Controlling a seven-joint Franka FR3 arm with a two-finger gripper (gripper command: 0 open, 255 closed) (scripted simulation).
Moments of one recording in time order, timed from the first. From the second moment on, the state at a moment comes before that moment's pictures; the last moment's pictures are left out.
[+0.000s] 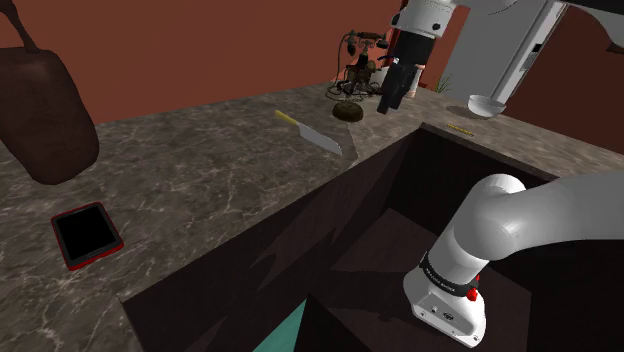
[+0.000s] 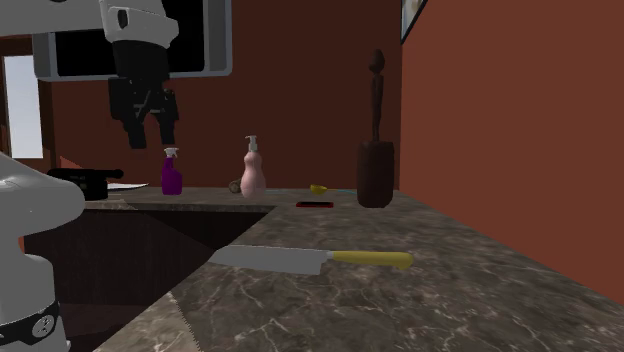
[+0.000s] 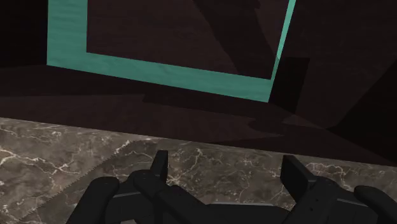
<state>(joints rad) -0.02 -0.82 -0.06 -2.33 0.09 1.52 -0.17</state>
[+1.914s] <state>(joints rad) -0.04 0.06 -0.07 -1.95 0.11 1.99 -0.12</state>
